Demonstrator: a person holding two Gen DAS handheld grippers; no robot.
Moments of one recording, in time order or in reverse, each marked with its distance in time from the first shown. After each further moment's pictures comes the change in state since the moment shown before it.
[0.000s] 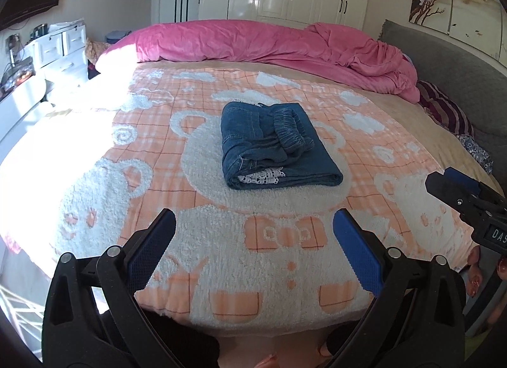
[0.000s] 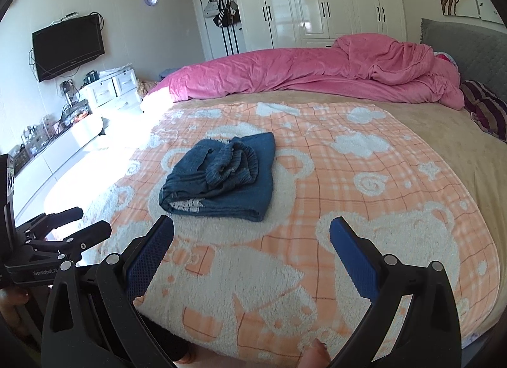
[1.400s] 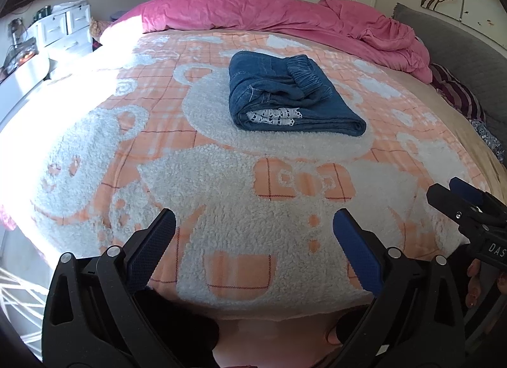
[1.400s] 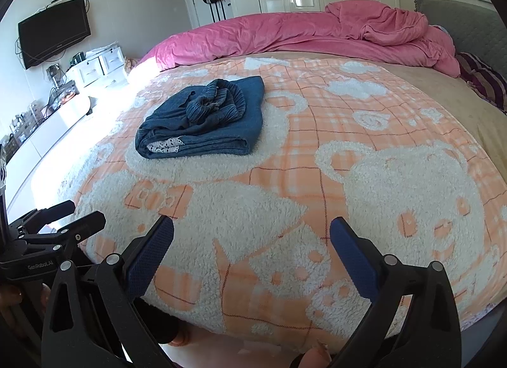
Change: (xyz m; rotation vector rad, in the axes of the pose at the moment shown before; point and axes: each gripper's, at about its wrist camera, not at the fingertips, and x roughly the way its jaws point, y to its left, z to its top) left arm 0.039 0.007 -0.053 -0.022 0.081 0.031; right arm 0.039 -0.010 -0.064 0.035 0.102 -0.031
